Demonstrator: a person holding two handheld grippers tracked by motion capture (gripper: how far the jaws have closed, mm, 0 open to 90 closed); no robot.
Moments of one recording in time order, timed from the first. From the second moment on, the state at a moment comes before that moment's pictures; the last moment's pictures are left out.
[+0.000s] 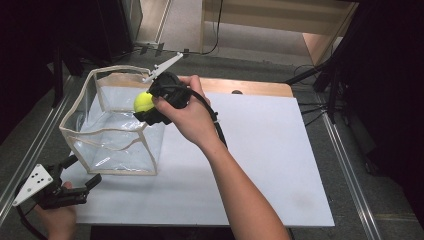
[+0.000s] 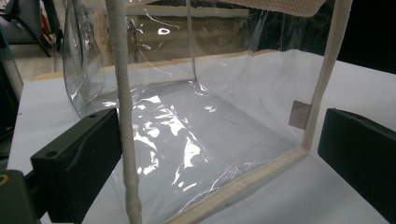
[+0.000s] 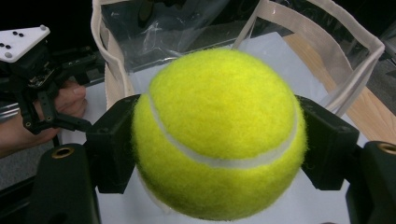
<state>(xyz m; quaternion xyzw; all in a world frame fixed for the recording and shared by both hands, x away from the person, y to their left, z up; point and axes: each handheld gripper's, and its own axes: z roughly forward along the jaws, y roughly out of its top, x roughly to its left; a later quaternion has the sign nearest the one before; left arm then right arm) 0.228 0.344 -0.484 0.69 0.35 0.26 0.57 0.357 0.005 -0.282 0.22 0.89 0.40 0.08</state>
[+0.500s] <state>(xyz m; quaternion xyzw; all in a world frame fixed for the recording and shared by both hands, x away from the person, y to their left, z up) 0.229 0.344 -0.484 0.69 0.35 0.26 0.57 0.363 0.024 -0.284 0.21 0.89 0.40 0.07</state>
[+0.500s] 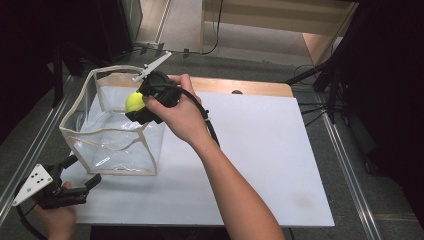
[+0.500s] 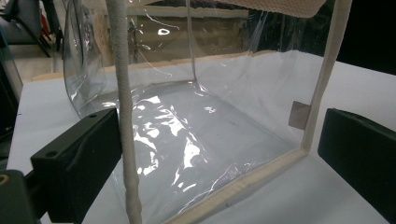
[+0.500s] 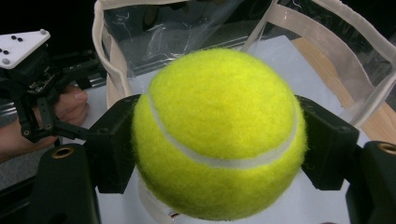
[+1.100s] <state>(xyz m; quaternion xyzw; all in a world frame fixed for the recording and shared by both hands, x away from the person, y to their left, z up) 0.229 0.344 -0.484 0.69 0.35 0.26 0.57 0.373 0.040 -0.302 0.21 0.90 0.37 0.07</state>
